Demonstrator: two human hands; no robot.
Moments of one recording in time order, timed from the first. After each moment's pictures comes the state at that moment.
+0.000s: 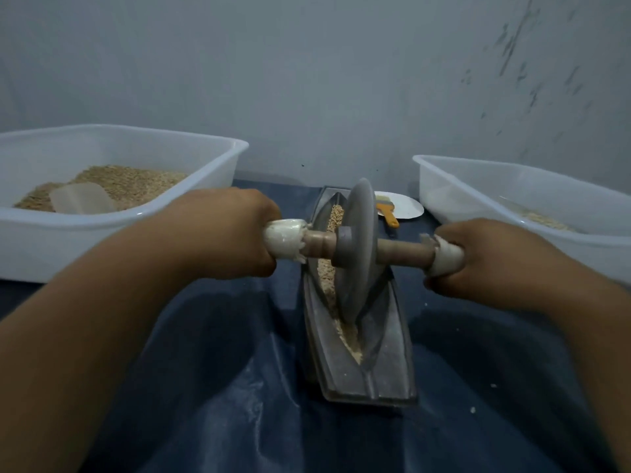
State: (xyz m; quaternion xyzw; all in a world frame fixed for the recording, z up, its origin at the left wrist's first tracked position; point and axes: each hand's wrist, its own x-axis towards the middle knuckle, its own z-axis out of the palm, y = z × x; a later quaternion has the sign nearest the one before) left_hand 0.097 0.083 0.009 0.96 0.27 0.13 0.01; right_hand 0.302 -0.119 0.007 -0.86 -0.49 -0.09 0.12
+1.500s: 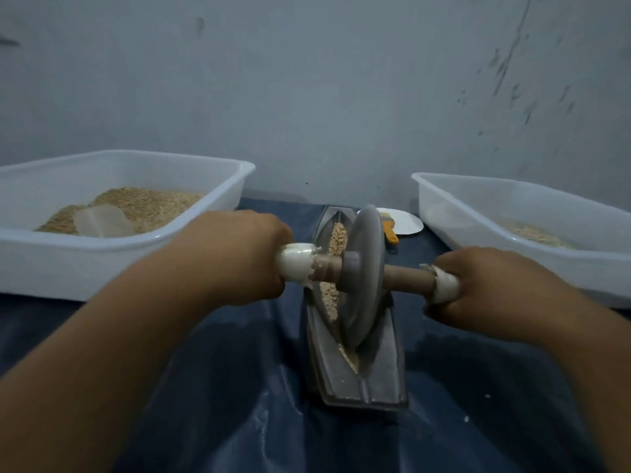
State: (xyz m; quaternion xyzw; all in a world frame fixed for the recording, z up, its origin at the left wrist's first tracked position) left_hand 0.092 0.059 0.016 0.95 0.28 0.12 -0.07; right_hand 0.283 -0.130 0.009 -0.88 -0.47 -0.08 0.06
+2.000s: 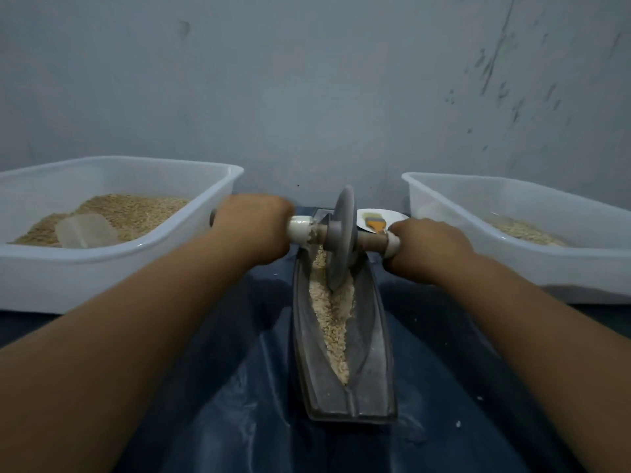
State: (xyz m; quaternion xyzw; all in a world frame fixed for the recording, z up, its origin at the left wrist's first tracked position) left_hand 0.165 0.117 0.003 0.93 0.31 0.19 -0.11; right_hand 0.336 -0.047 -0.008 -0.88 -0.45 -0.14 0.06
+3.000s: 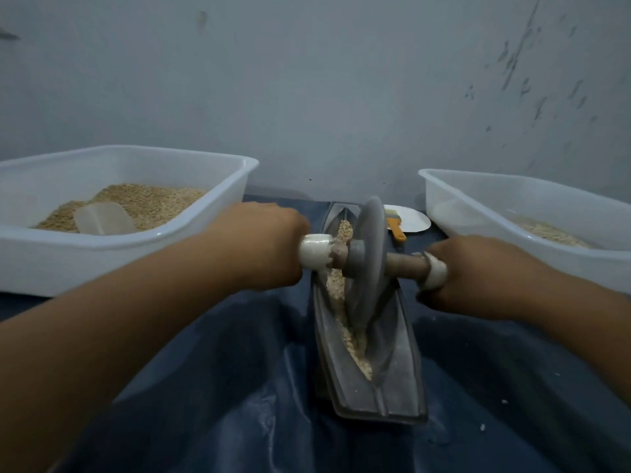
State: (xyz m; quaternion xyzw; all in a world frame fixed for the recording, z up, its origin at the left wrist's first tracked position) left_hand 0.124 0.090 0.004 0.96 0.24 0.14 -0.10; right_hand 0.315 -0.094 0.000 -0.85 -0.51 -0.10 0.02
